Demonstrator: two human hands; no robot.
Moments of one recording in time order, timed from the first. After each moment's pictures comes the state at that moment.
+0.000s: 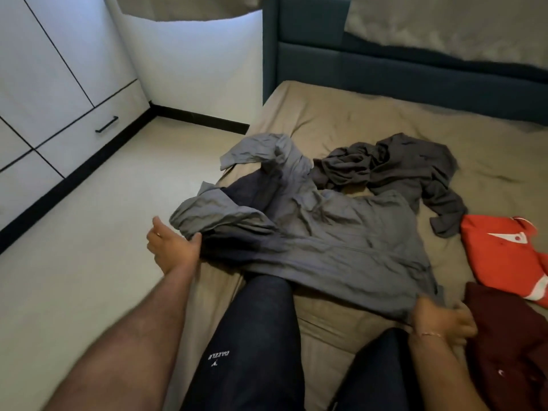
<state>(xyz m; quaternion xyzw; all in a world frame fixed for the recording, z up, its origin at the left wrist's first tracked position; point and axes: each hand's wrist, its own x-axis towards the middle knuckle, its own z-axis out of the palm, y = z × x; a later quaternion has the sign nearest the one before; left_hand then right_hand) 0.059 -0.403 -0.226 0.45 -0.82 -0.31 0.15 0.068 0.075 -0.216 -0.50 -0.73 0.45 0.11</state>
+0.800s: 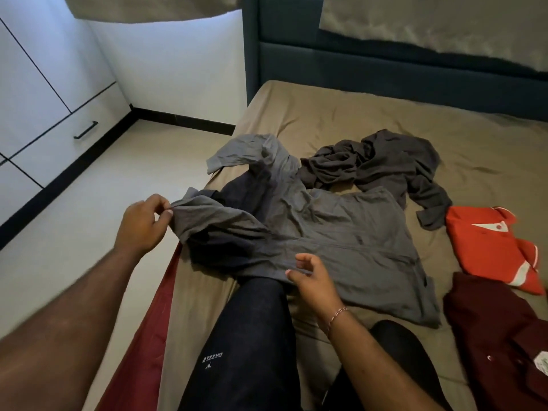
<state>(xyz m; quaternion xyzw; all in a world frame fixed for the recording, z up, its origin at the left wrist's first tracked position) 0.033 -0.481 -0.170 0.12 -0.95 -0.25 0.15 0.069 -0.097 -0.186 -0.14 -0.72 0.64 -0.20</state>
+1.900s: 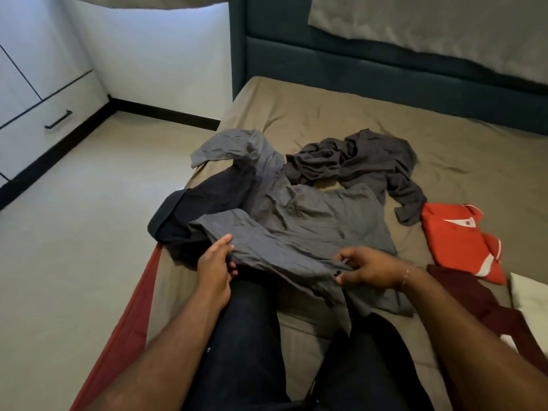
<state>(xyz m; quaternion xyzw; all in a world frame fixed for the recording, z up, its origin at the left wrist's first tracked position) 0.074 -0.273 -0.218 0.37 -0.48 -0.79 0.03 0.012 0.048 -0.122 0.13 -0.85 0.32 -0.39</state>
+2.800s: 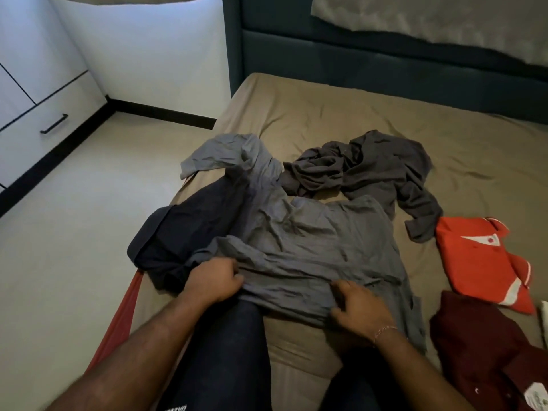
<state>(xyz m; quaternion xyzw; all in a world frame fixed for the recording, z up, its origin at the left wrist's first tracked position) 0.003 -0.290 -0.233 0.05 -0.96 -0.15 -0.21 0.008 0.063 -0.233 0.08 -0.96 0.10 -0.25</state>
